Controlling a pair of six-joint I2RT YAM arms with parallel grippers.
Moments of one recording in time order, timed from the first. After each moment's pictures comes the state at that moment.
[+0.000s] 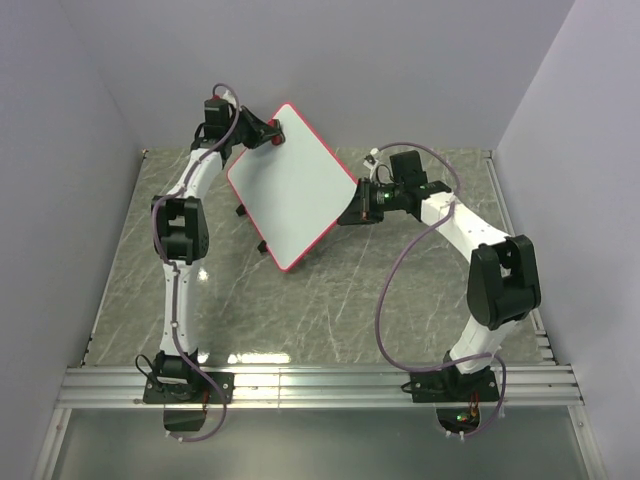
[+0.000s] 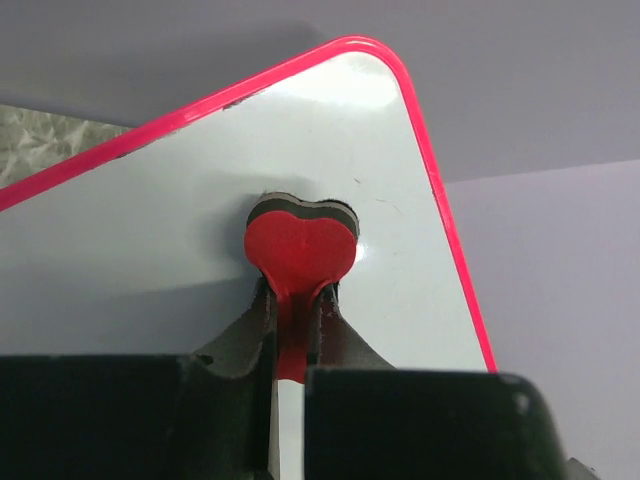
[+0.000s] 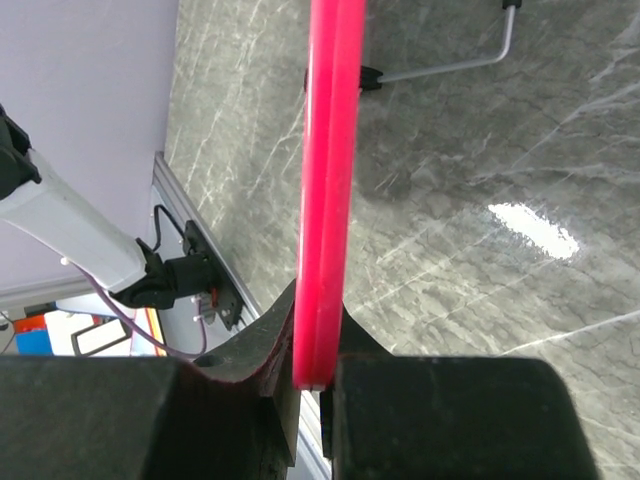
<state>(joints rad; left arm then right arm) -0.09 2.50 2.29 -0.12 0.55 -0.88 0.31 1.73 1.32 -0.39 -0.79 0.44</state>
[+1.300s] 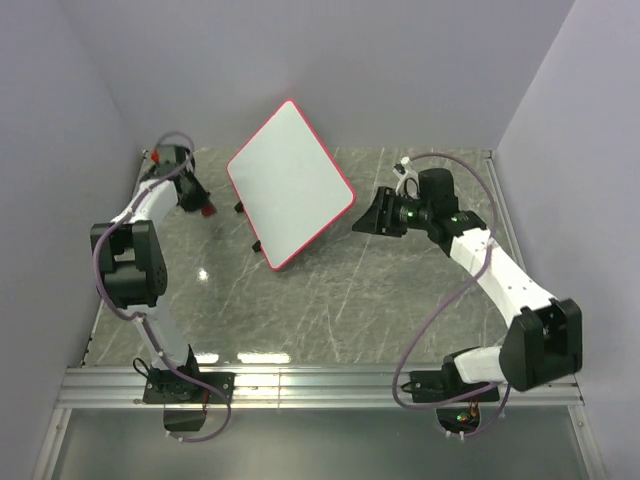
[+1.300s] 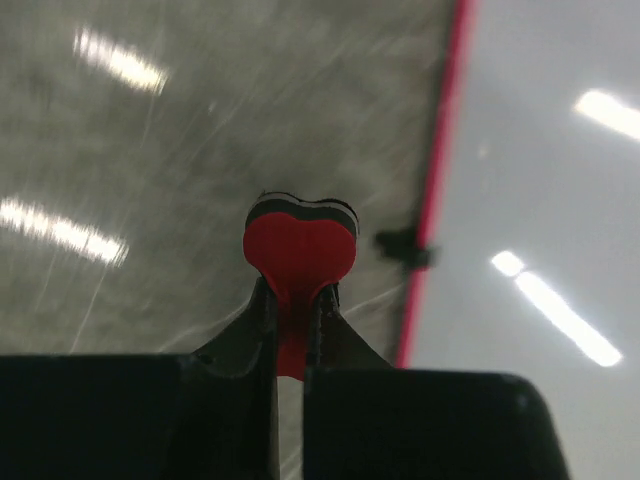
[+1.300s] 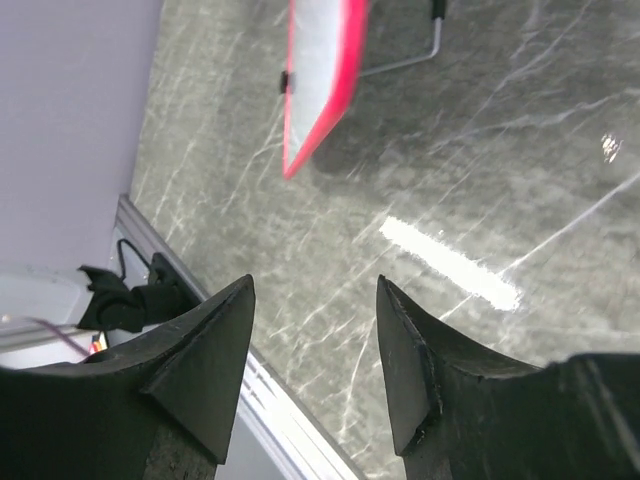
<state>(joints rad) 0.08 1.87 1.51 -0.46 0.03 -0.59 0.29 1.38 1.07 -0.34 -0.62 0.47</state>
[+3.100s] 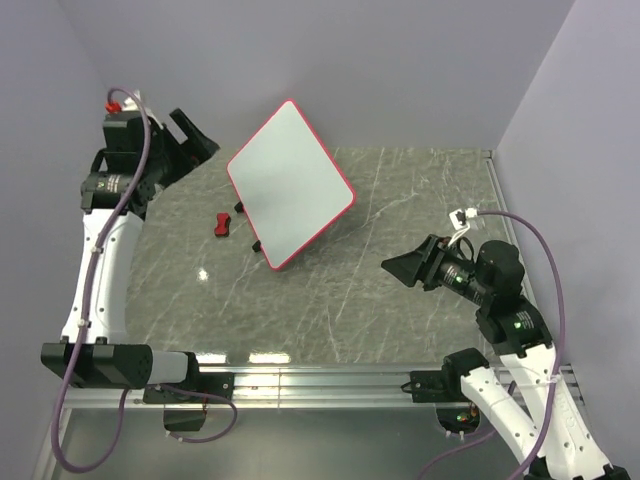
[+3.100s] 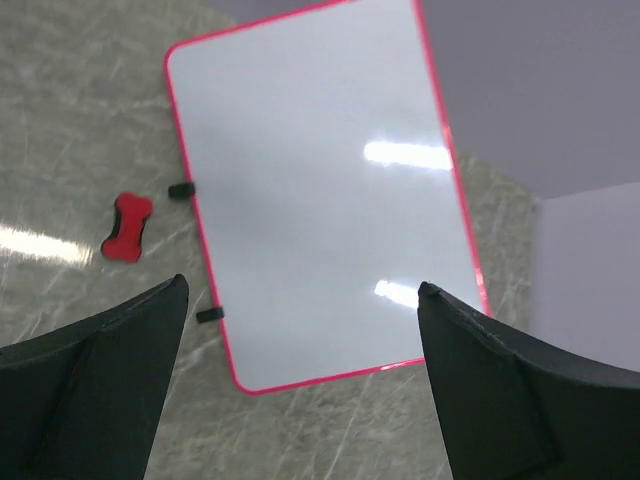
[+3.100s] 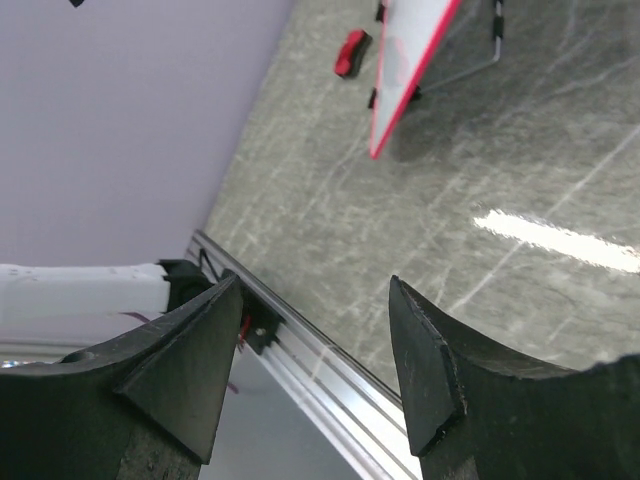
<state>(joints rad) -0.03 1.33 1.61 -0.75 0.12 -0.61 0.29 0.58 0.76 -0.48 -0.51 0.67</state>
